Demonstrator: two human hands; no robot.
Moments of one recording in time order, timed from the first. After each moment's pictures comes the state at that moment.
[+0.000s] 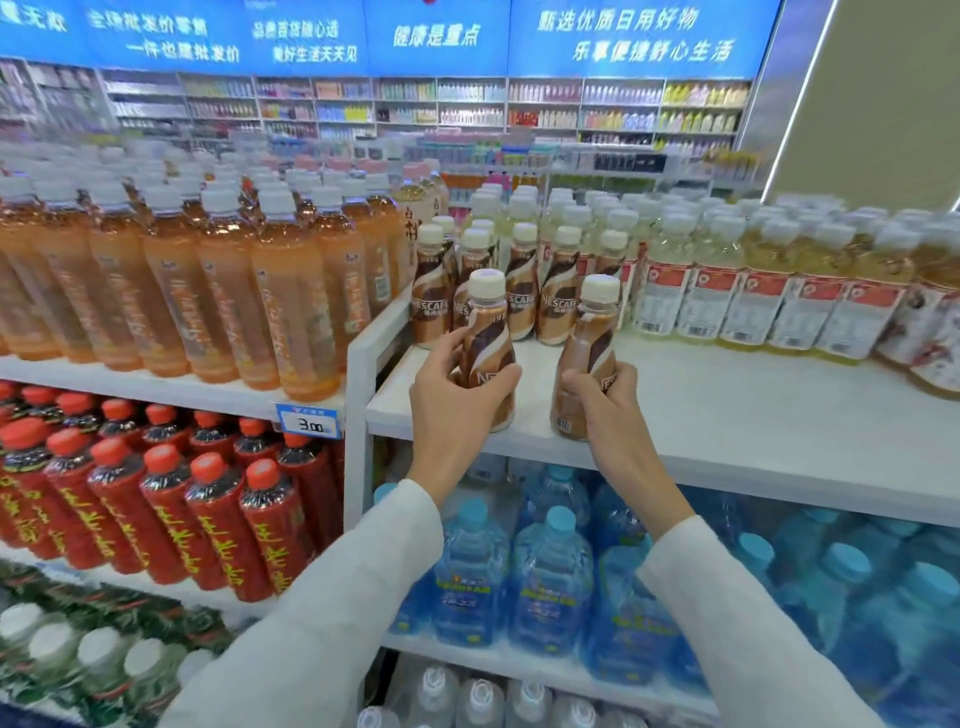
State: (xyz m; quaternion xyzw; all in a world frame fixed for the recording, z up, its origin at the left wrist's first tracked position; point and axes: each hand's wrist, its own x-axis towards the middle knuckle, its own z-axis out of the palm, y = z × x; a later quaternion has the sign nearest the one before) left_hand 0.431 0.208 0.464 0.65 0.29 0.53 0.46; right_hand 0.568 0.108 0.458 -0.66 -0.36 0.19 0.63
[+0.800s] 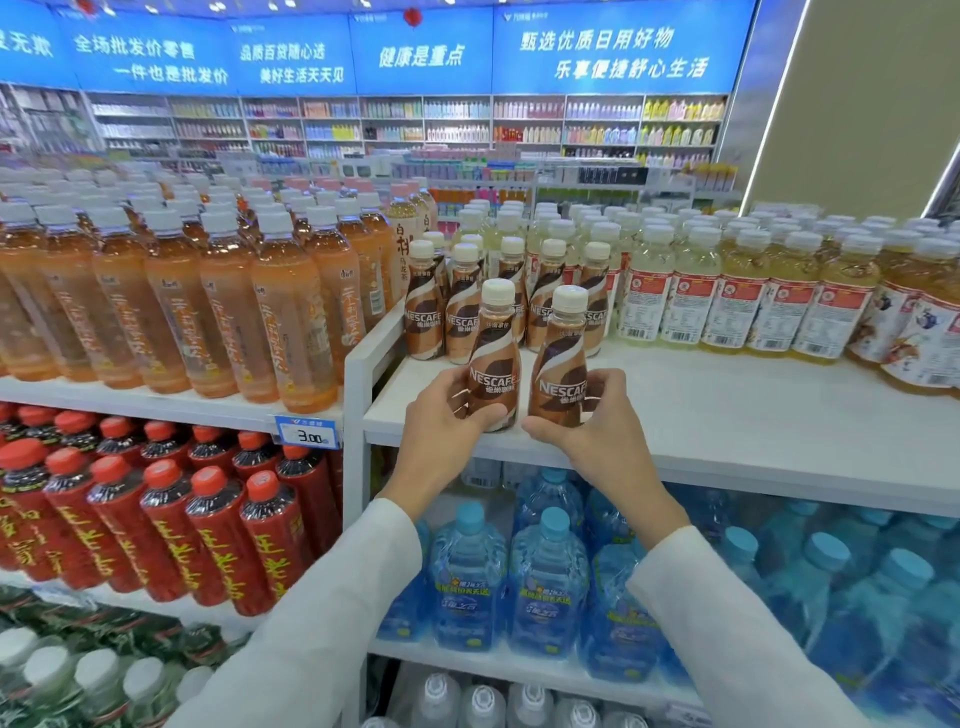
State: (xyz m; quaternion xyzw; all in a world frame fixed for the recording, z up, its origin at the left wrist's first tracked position) left_hand 0.416 0.215 0.453 0.73 0.33 0.40 0.46; right_hand 0.562 0.097 0.454 -0.73 -0.40 0.06 0.55
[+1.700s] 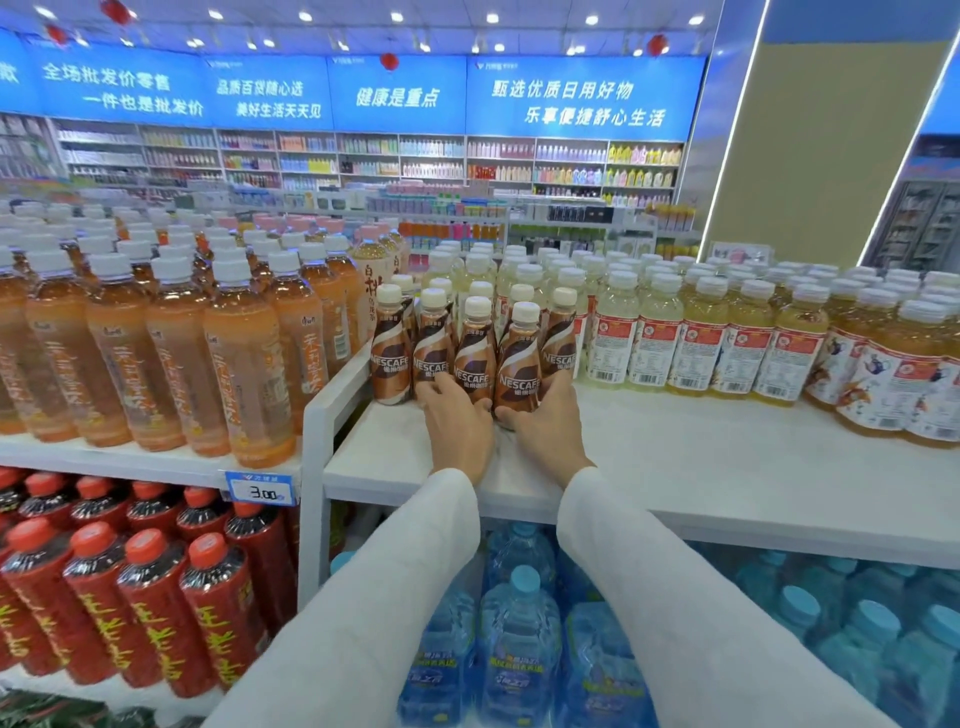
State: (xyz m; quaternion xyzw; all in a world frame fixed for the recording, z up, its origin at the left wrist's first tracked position) left_hand 0.520 0.243 0.470 0.72 0.45 0.43 0.30; right_hand 0.609 0.178 0.470 -0.75 -0.36 0.04 0.56
